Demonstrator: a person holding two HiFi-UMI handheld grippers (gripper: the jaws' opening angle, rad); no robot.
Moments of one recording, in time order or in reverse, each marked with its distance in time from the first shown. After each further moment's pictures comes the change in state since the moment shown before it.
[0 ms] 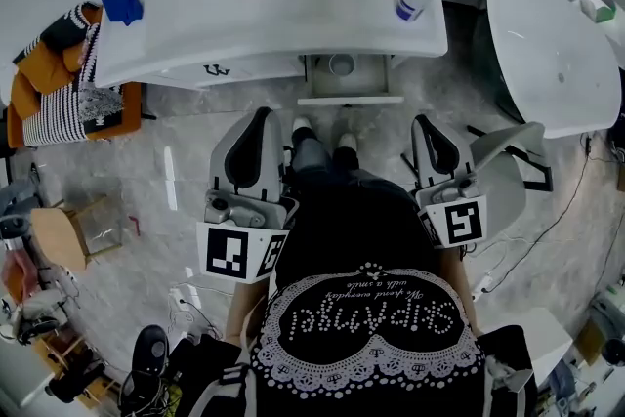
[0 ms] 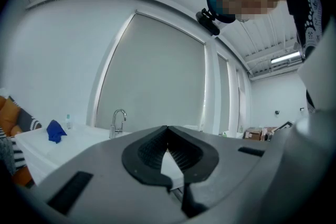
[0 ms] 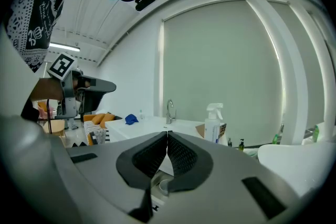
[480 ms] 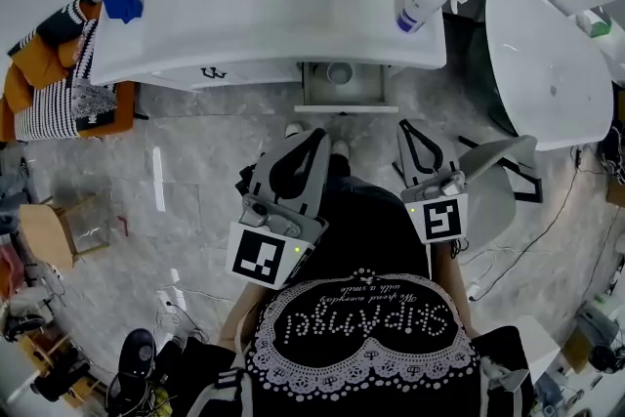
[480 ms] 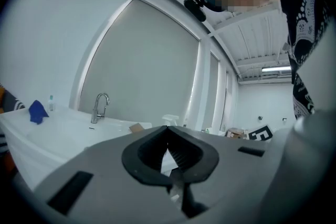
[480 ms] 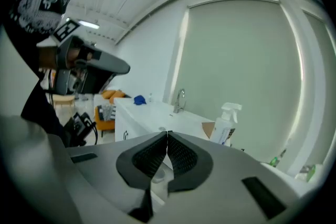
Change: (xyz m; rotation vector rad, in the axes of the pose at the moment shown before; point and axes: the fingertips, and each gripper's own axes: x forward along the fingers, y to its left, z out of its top) left arm 0.013 -0.049 -0.027 -0.108 0.064 -0.134; right arm 0.023 0.016 -0.030 -0.305 0.185 0.101
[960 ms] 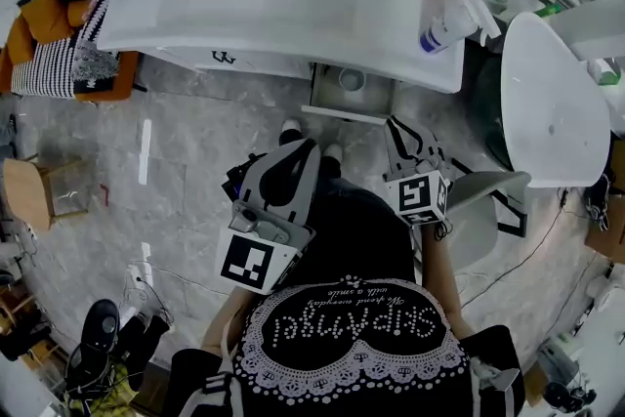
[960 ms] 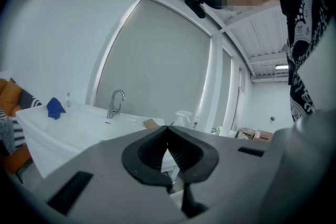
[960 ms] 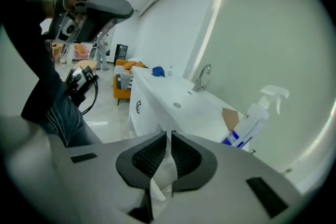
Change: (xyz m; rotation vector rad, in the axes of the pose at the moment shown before) left arm -0.016 0.030 -0.011 -0.054 0.042 0.139; right arm 0.070 0.017 -0.076 -0.183 0.272 0.176
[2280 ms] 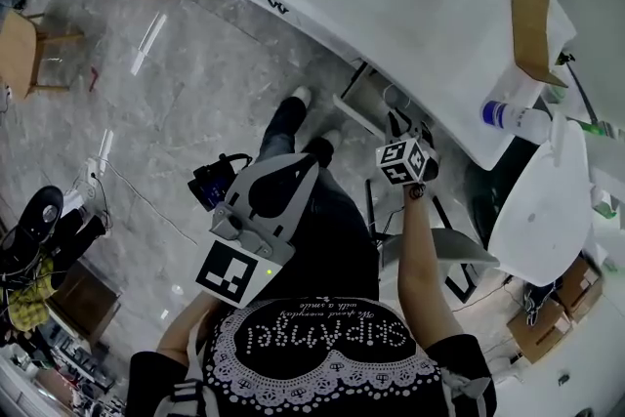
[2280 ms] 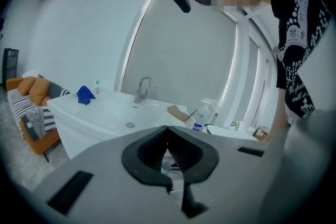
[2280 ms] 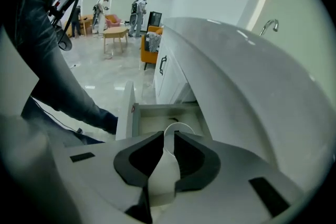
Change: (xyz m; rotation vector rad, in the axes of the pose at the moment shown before) left arm -0.022 0.068 -0.020 -0.089 0.135 0.251; right arm 0.198 0.051 -0.106 -0.283 0.296 0.327
